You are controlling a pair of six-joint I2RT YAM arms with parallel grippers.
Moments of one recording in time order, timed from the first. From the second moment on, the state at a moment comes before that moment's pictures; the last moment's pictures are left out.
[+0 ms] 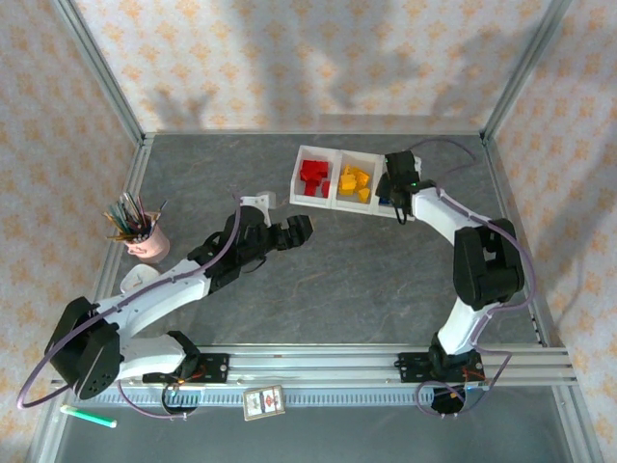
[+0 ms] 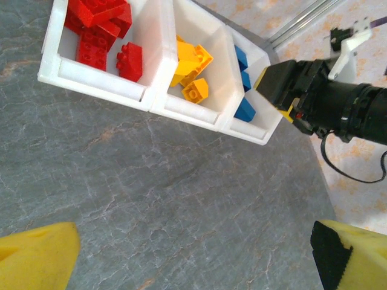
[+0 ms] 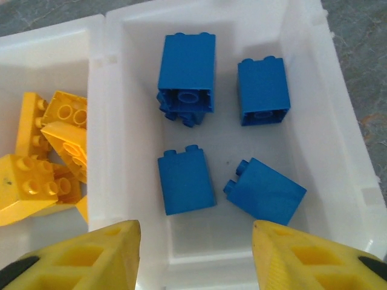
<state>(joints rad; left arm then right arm) -0.63 1.20 0.73 0.01 0.02 -0.78 0.26 1.75 1.20 -0.32 0.23 0.51</state>
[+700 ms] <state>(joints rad) -0.59 1.14 0.73 -0.05 -0.11 -0.71 0.19 1.49 1.06 -0.29 0.35 0.54</state>
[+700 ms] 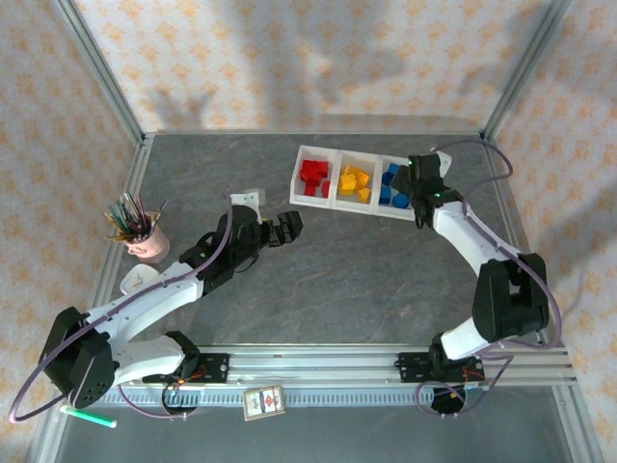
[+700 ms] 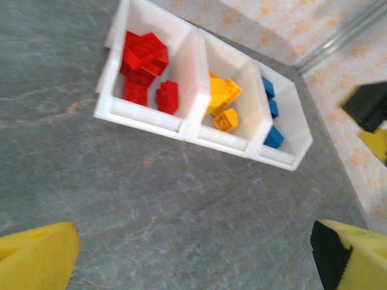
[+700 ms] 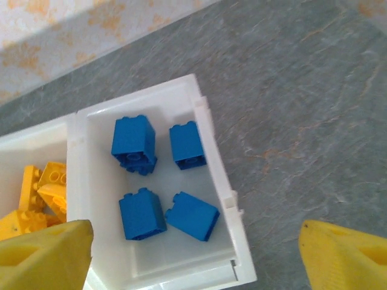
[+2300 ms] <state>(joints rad) -0.05 1.53 0.17 1.22 -0.32 -0.06 0.02 1.53 0.22 1.07 0.18 0.21</state>
